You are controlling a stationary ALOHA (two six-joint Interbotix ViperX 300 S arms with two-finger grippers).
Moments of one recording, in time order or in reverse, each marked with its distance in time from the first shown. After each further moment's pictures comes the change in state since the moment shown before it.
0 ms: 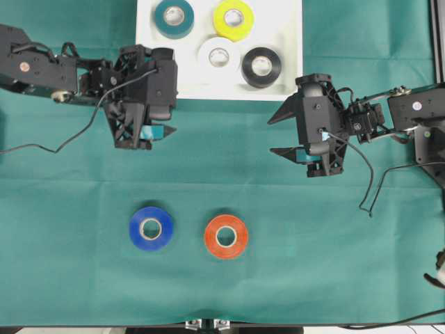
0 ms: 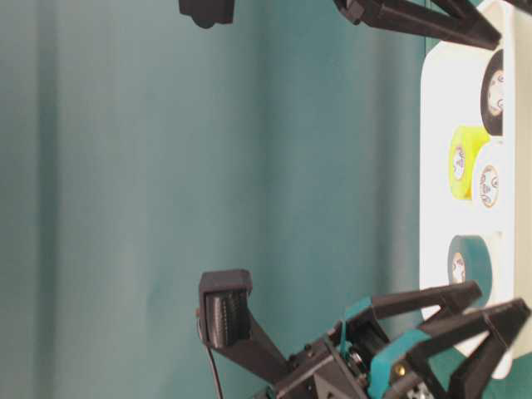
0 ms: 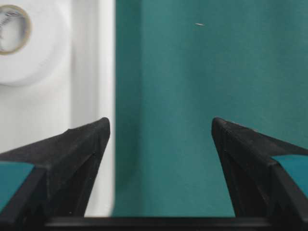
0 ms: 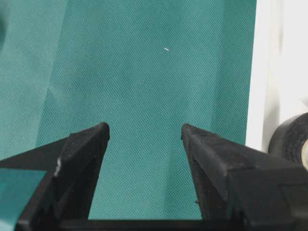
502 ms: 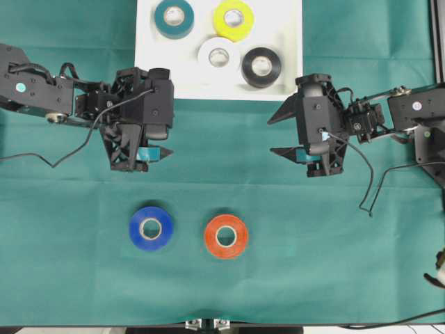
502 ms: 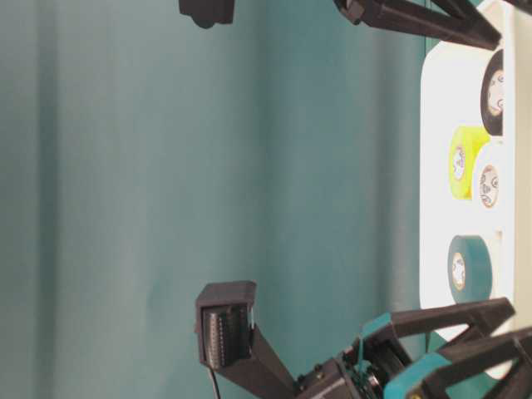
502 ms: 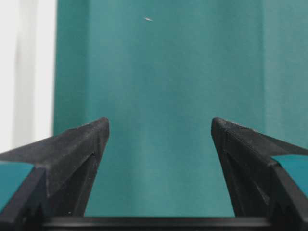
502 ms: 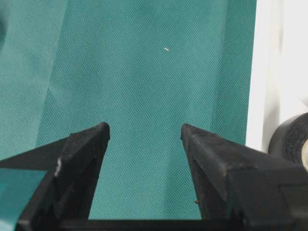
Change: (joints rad) left arm -0.086 -0.003 0.020 0.000 -0.009 -0.114; right arm 0.002 0.002 0.000 0.000 0.002 -0.002
